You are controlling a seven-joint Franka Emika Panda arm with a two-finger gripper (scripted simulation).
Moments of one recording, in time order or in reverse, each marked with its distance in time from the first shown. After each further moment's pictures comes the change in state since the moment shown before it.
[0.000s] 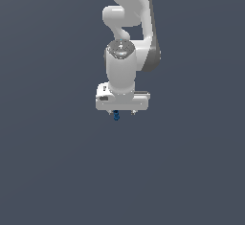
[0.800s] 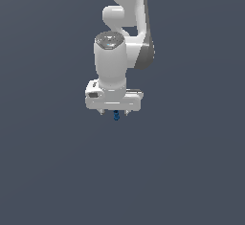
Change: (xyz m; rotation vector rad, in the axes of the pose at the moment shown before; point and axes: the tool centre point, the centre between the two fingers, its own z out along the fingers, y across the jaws) arm 0.016 0.031 -0.022 -0.015 0.059 0.033
